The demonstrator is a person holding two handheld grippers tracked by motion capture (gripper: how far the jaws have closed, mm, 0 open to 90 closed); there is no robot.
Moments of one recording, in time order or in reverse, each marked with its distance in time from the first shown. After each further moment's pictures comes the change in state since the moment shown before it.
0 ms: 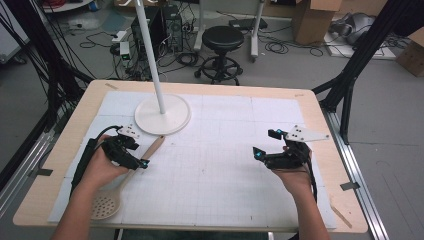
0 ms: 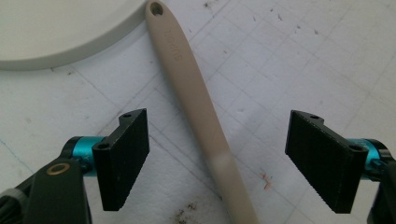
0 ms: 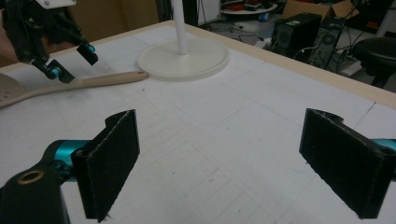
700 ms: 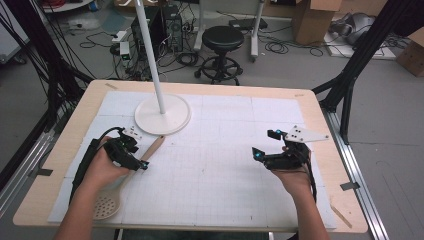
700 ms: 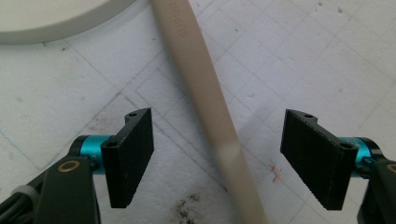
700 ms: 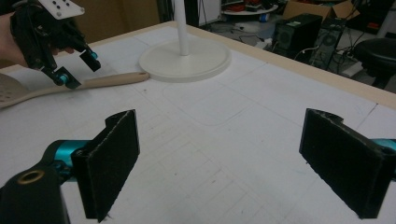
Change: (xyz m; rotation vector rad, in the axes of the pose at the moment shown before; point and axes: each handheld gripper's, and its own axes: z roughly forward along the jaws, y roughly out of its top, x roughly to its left) left arm 0.001 -0.001 0.010 0.077 0.020 -0.038; right arm 0.002 0.000 0.000 -0.006 0.001 -0.001
